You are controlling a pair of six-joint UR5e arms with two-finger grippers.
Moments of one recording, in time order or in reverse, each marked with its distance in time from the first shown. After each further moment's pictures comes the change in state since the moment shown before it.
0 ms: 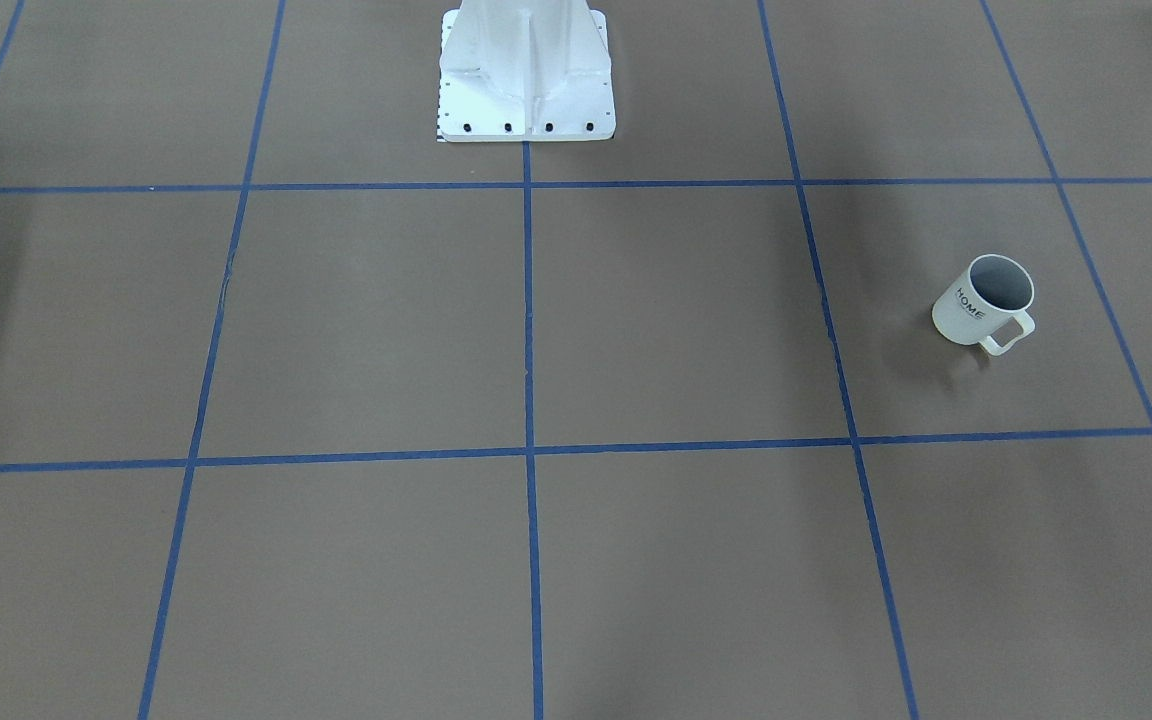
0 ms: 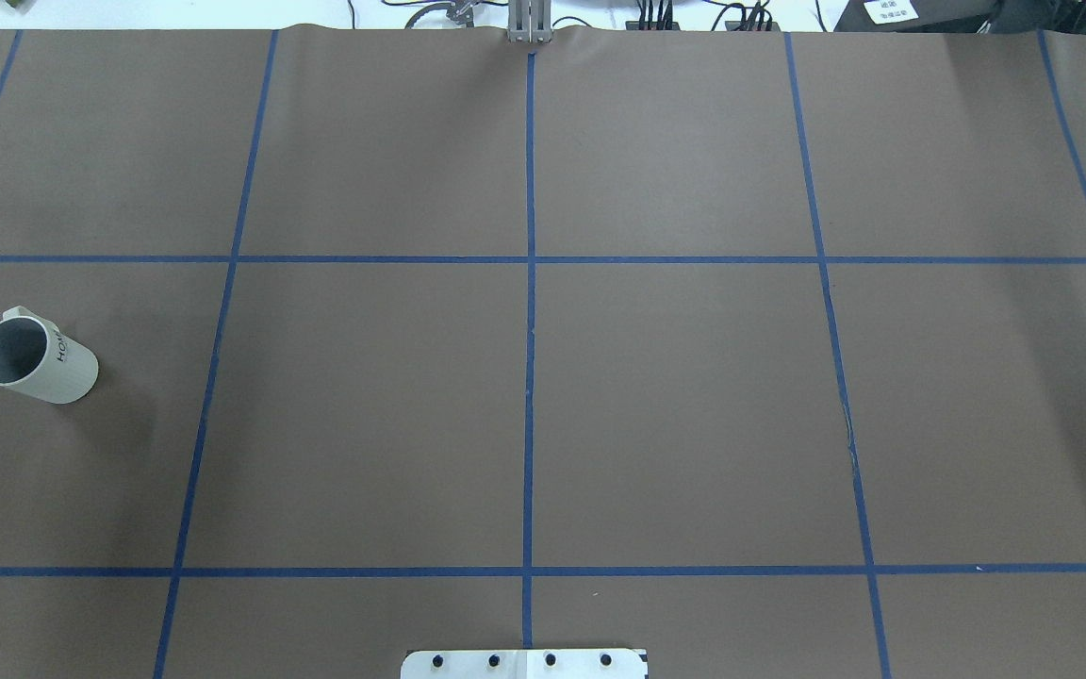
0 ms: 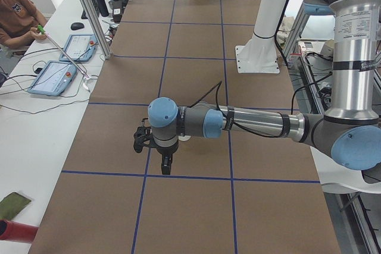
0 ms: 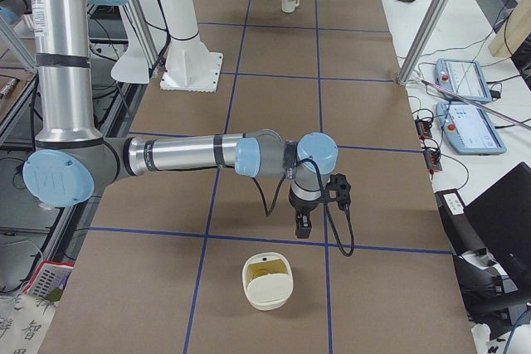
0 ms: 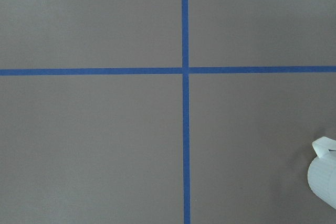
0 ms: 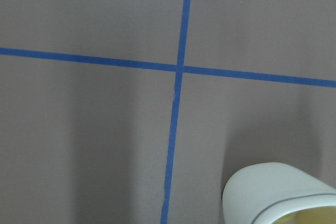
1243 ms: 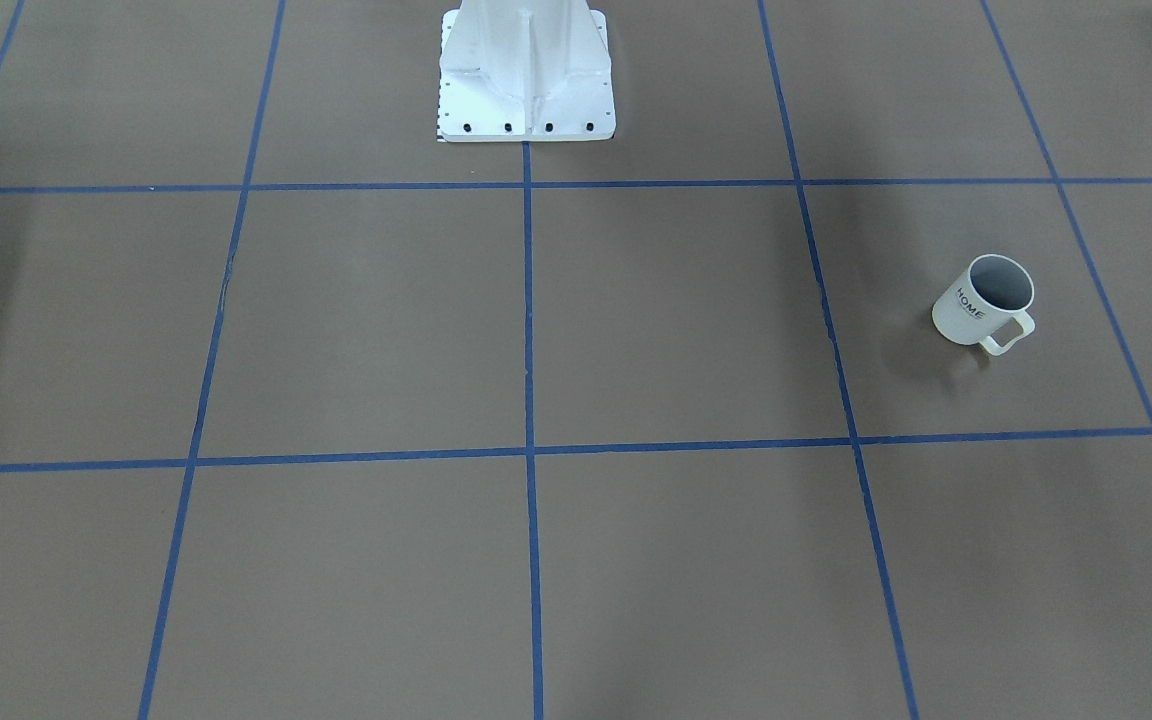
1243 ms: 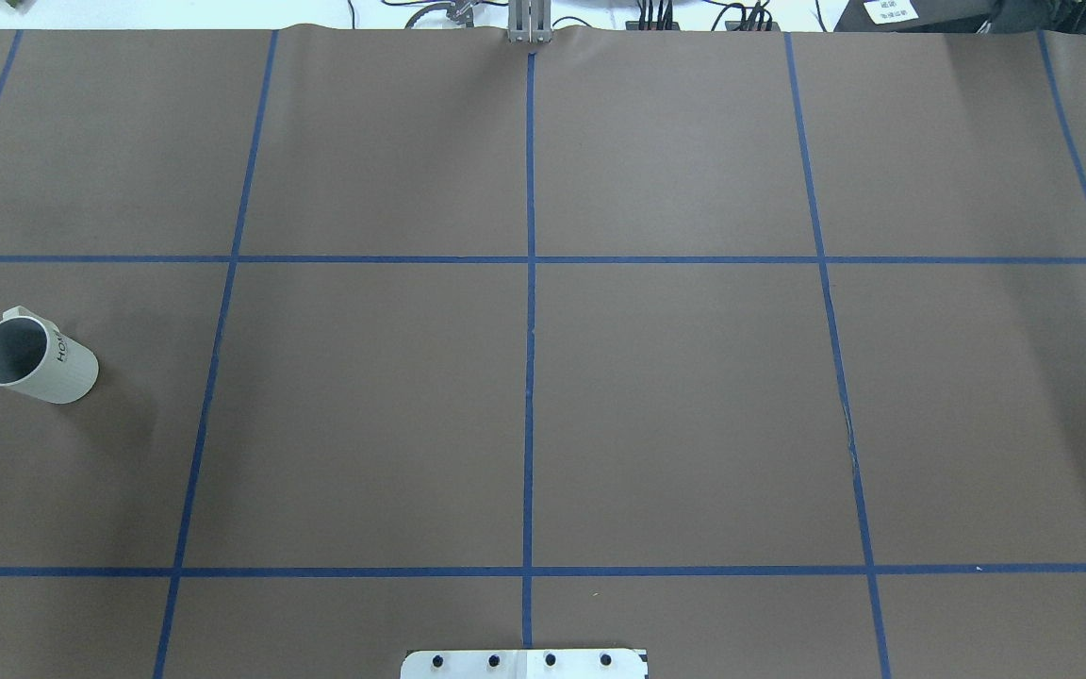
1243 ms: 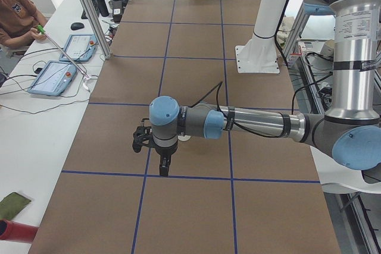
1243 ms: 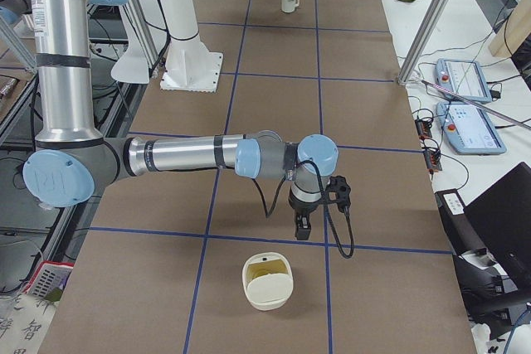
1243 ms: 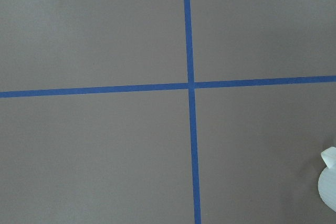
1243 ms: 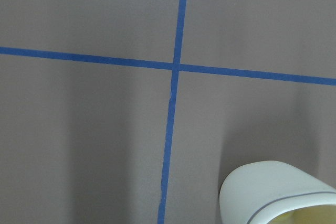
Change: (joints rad) left arm -0.001 0.003 -0.003 -0.044 0.045 -0.005; right arm 0.000 0.001 -0.008 0.000 -0.006 0.000
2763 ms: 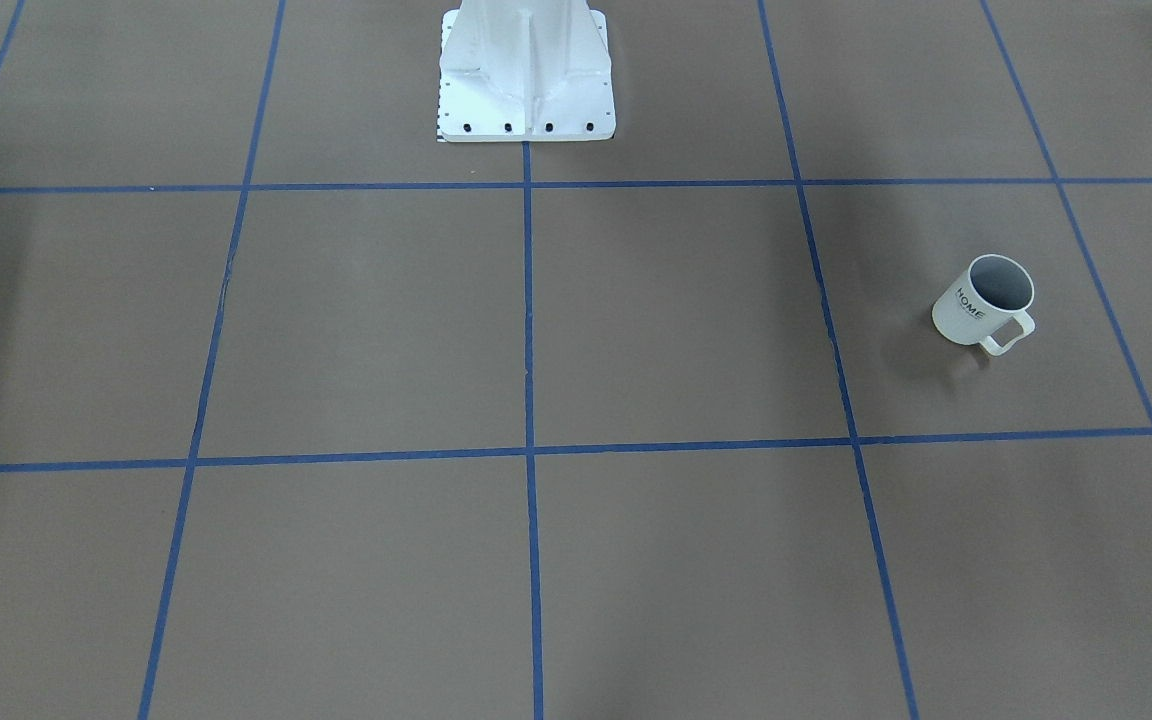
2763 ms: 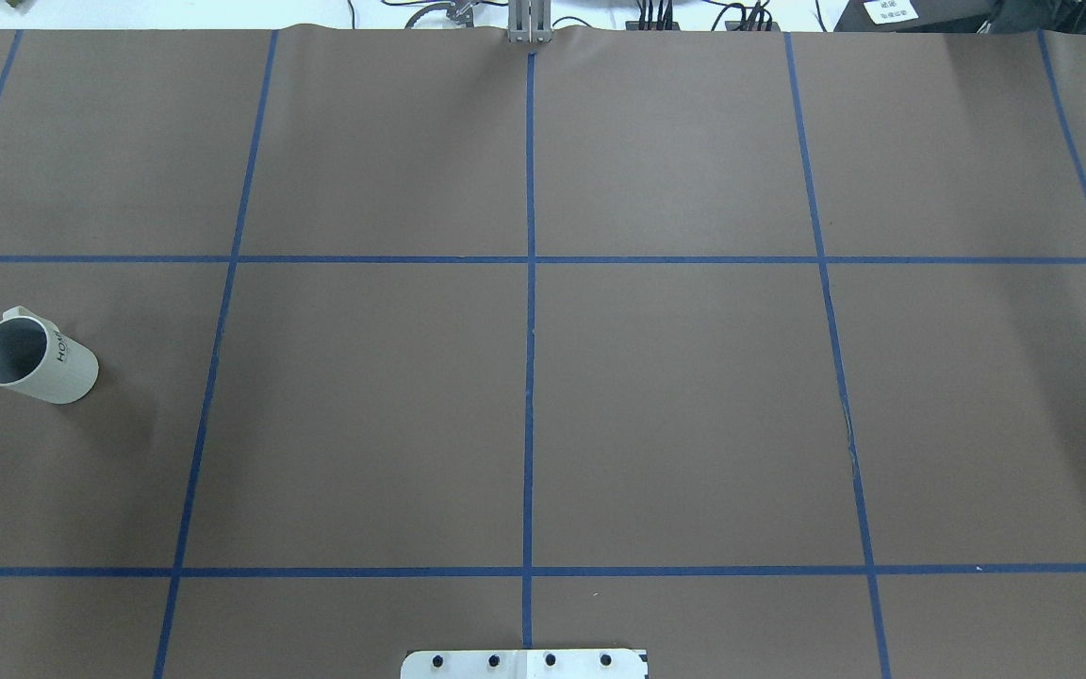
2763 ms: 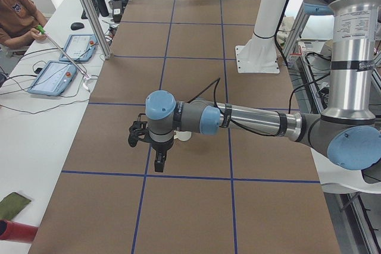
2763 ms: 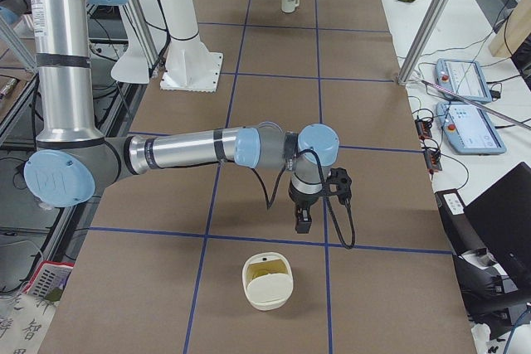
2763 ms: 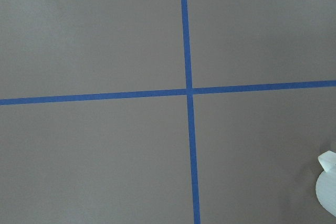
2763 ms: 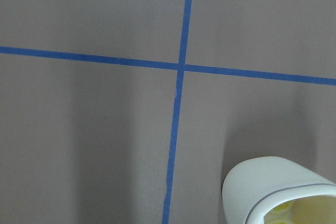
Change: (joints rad) left arm -0.001 -0.027 0.001 0.005 0.005 0.008; right arm 0.011 0.007 0.035 -0.054 -0.003 -0.016
